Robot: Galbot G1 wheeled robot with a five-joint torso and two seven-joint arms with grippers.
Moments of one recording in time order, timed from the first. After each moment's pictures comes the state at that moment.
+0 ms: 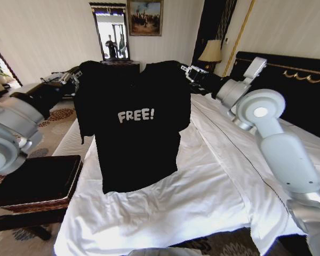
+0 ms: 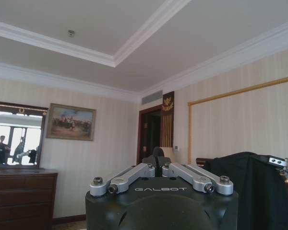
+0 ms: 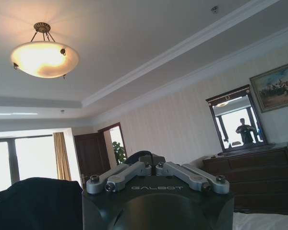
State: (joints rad) left arm 1.07 -0.26 -0.97 -2.43 -1.66 0.20 -0.37; right arm -0.30 0.73 0.24 2.10 1.58 -0.45 0.19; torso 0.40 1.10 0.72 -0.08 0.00
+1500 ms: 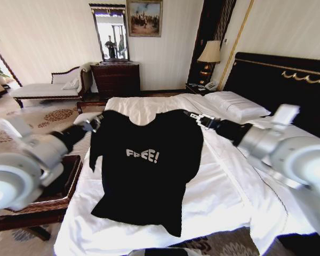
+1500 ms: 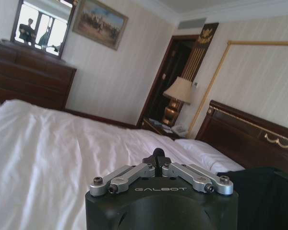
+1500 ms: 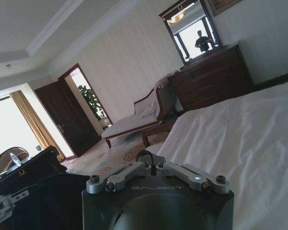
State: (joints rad) left arm 1.15 -0.50 -0.64 -2.50 -1.68 0.32 -0.58; right arm -0.78 0.73 0.44 2.27 1.73 -0.63 0.39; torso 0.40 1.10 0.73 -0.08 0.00
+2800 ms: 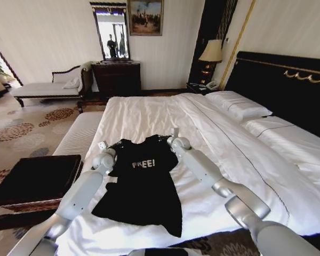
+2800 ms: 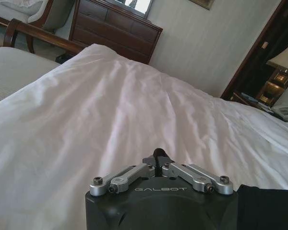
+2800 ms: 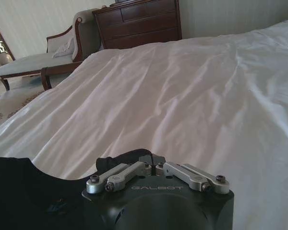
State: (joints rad) left arm 0.61 -1.07 -0.08 -1.42 -1.11 0.27 -0.40; right arm -0.25 1.29 -0.23 1.03 0.94 -0.42 0.15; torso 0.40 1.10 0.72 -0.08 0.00
